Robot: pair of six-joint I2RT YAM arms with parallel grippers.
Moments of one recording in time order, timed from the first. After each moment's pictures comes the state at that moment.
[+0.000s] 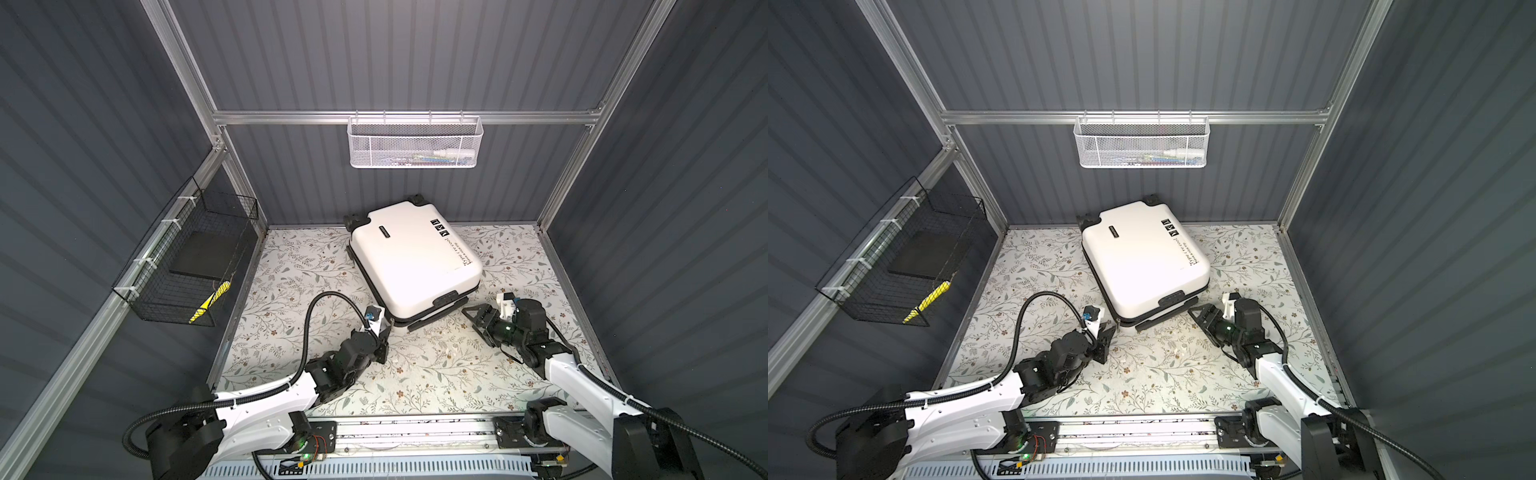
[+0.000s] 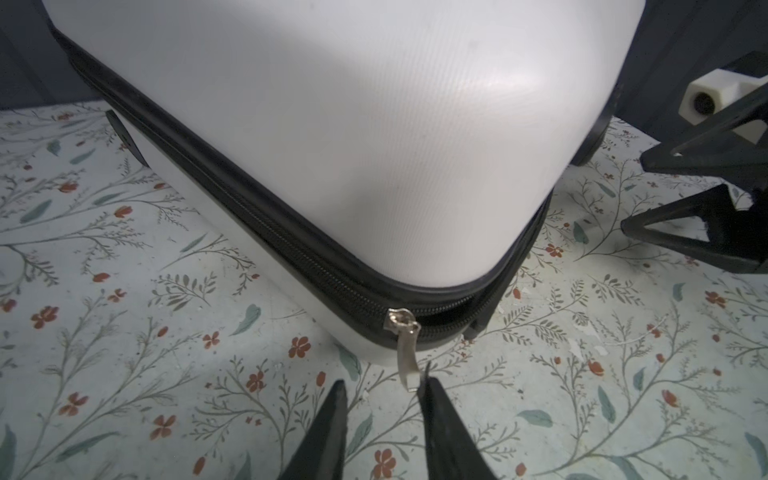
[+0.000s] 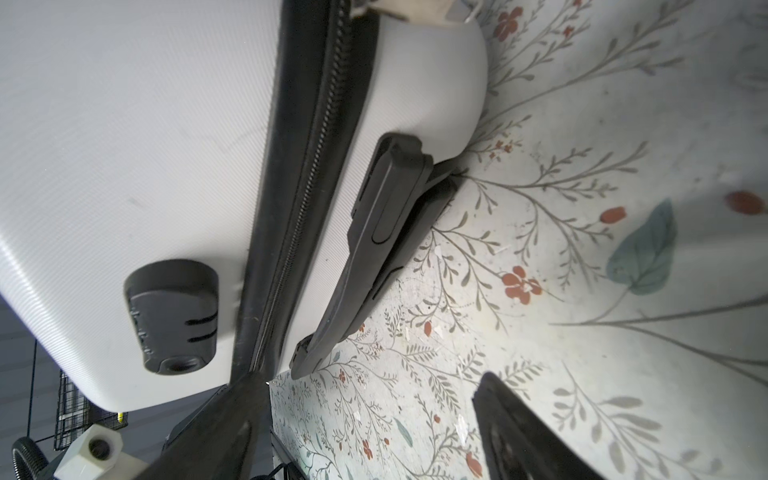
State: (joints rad) left arm -1.00 1.03 0.36 0.22 -0.41 -0.30; right arm 0.17 1.04 0.33 0.11 -0.52 0.99
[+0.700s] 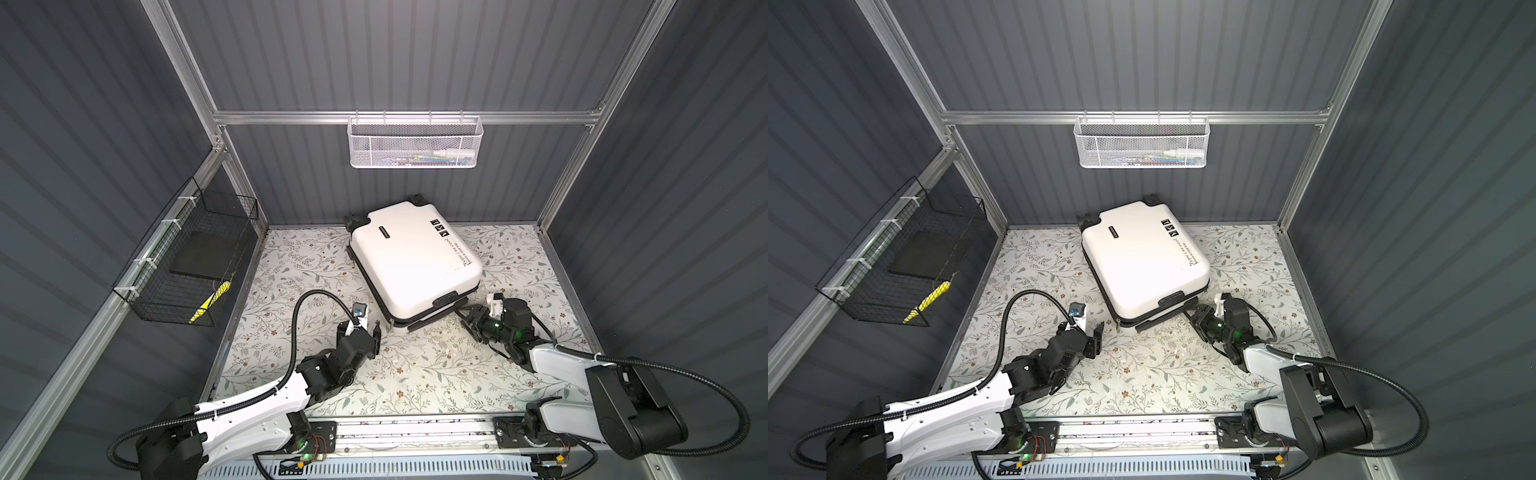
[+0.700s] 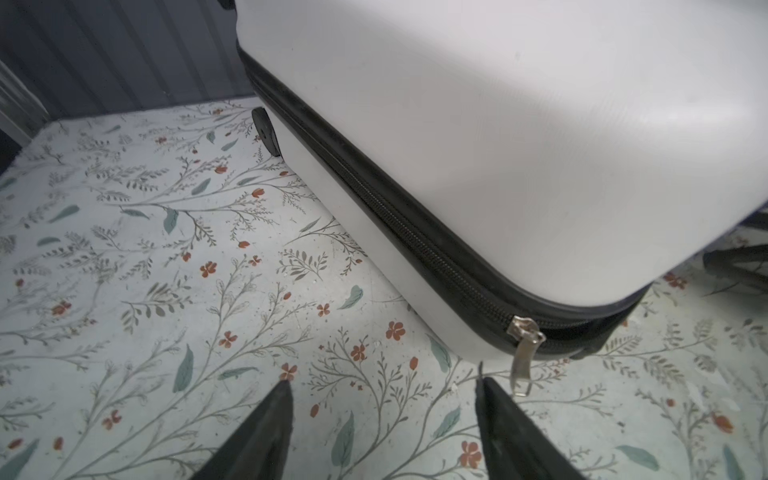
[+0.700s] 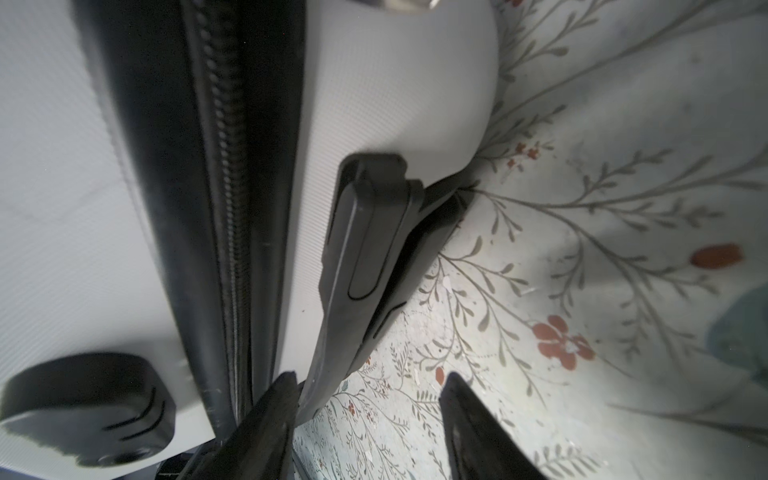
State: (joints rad) left arm -1.00 0.97 0.43 -0.04 -0.62 -0.38; right arm 0.24 1.31 0.31 0.45 -0.50 1.12
